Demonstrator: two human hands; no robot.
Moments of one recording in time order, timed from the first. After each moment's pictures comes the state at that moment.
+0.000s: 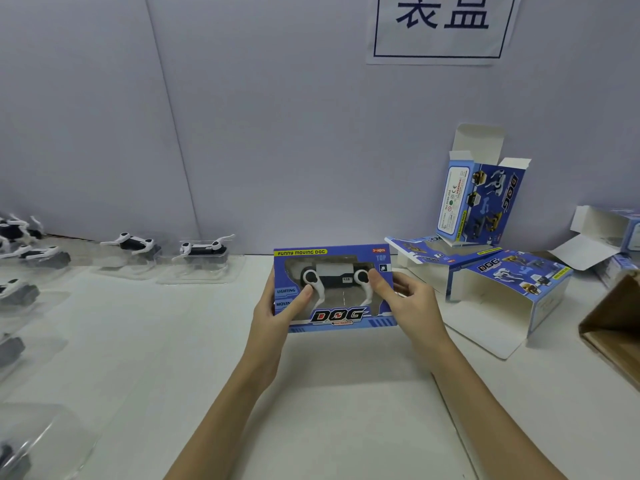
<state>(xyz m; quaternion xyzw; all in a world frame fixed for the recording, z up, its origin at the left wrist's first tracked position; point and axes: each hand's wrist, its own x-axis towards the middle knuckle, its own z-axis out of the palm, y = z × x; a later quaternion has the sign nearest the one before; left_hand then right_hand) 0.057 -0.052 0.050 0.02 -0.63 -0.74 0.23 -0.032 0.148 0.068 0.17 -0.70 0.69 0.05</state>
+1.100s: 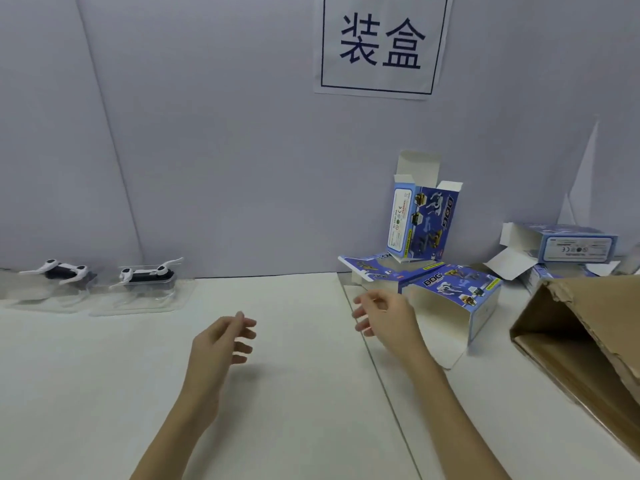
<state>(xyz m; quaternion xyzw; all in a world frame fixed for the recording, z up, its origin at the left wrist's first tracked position) 0.052 -0.067 0.041 0.15 -0.68 -0.68 0.23 -0.052 0.188 0.074 0.09 -0.78 0.62 0.07</state>
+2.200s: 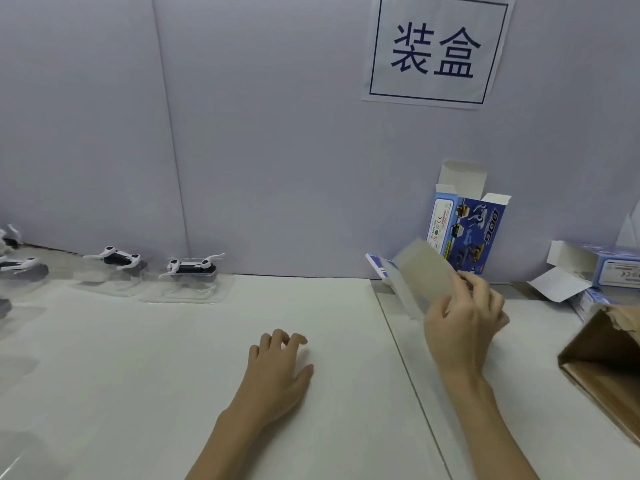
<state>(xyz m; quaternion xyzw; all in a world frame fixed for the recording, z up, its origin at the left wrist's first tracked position) 0.043 -0.065 -0.001 0.04 -0.98 -0.14 0.16 -0.044 0.191 0.084 0.02 -0.80 0.35 0.48</state>
